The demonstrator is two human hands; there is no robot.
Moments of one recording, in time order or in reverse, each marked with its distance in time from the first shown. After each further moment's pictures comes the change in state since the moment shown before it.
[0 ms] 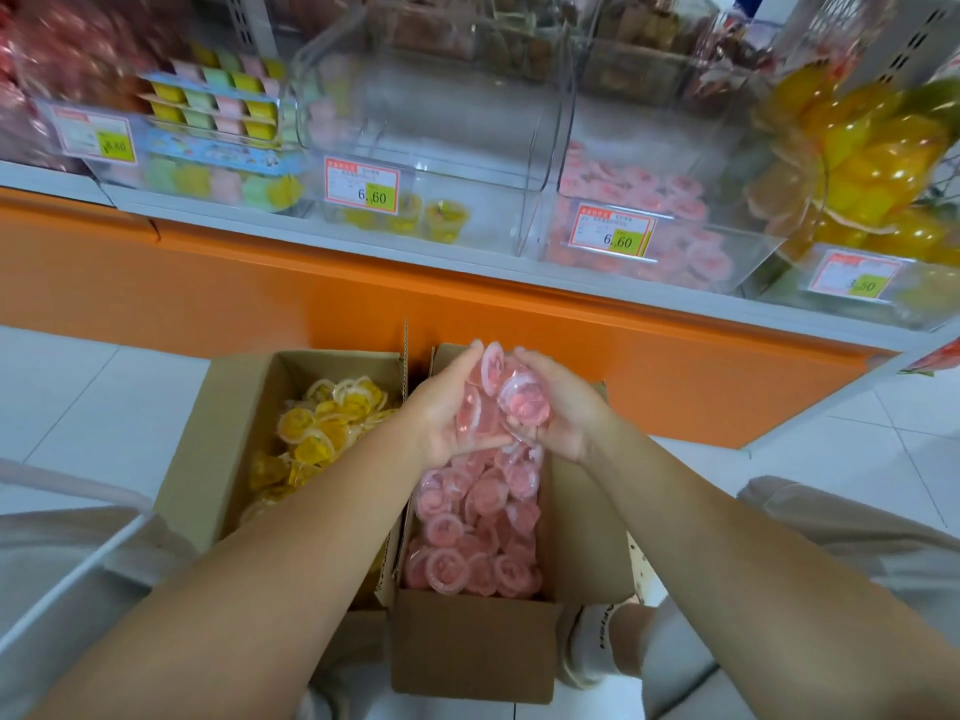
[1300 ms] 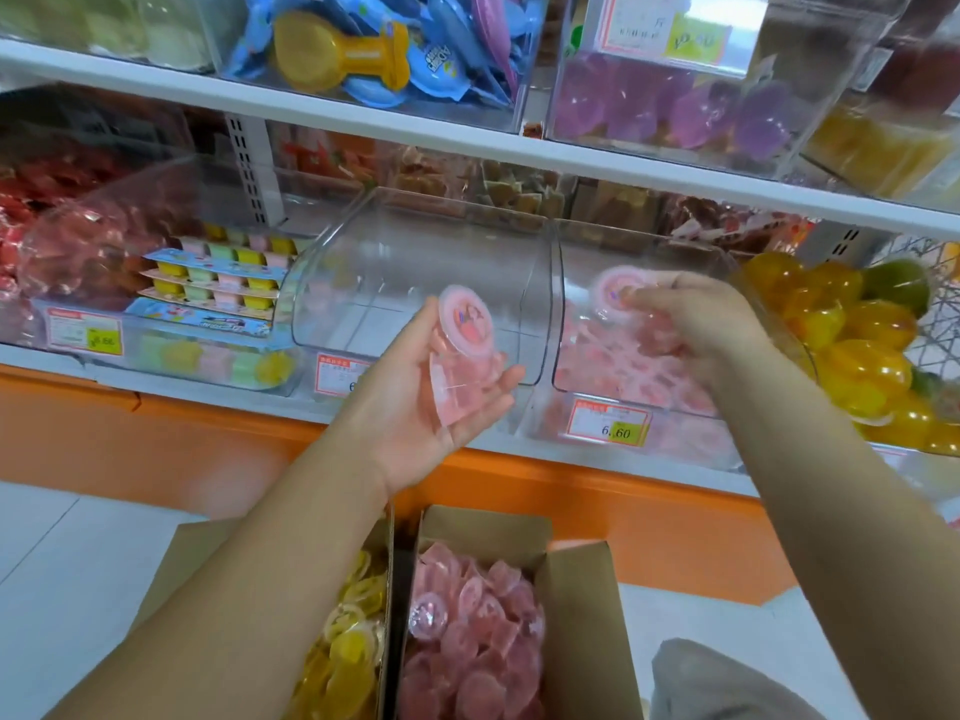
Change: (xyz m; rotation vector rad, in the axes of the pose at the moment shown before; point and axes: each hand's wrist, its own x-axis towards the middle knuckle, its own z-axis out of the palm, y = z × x) left_hand -0.042 0.179 0.029 -0.305 -0.256 0.266; right_hand -0.011 -0.256 -0.002 -0.365 0.393 -0.632
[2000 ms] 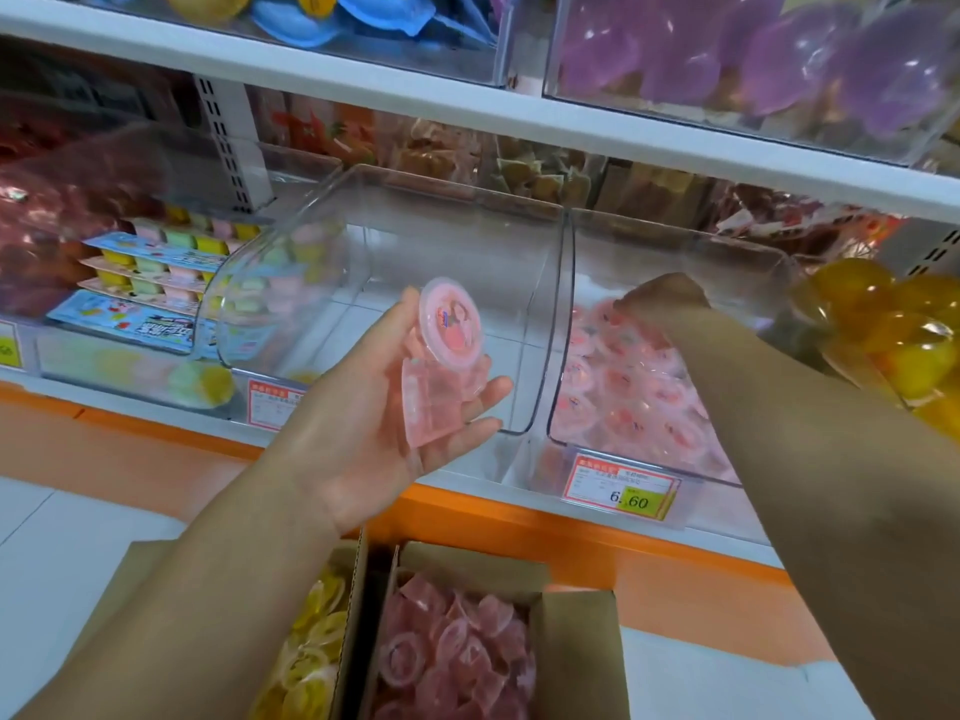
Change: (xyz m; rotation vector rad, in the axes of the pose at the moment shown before) left_hand 0.041 0.007 0.010 0.109 0.097 0.083; right_hand 0.199 0.066 0.013 -0.863 0.025 0.085
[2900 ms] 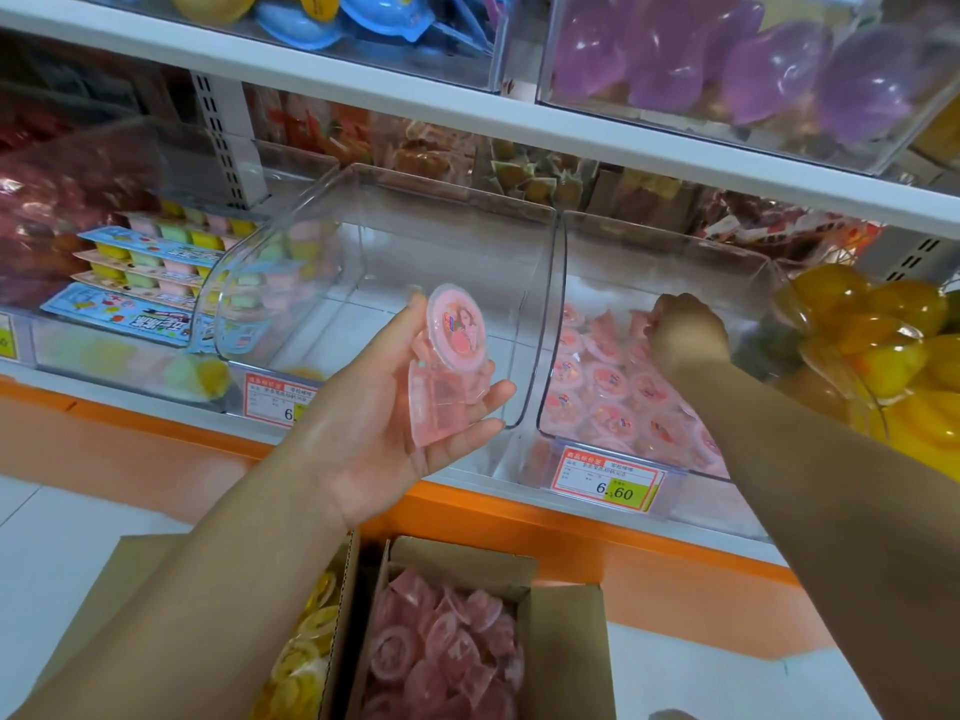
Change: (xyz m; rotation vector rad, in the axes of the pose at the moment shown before) left_hand -0.002 -0.005 0.006 -0.023 0.003 -0.048; right_hand -0.014 0.043 0.003 -0.516 0.285 -0.278
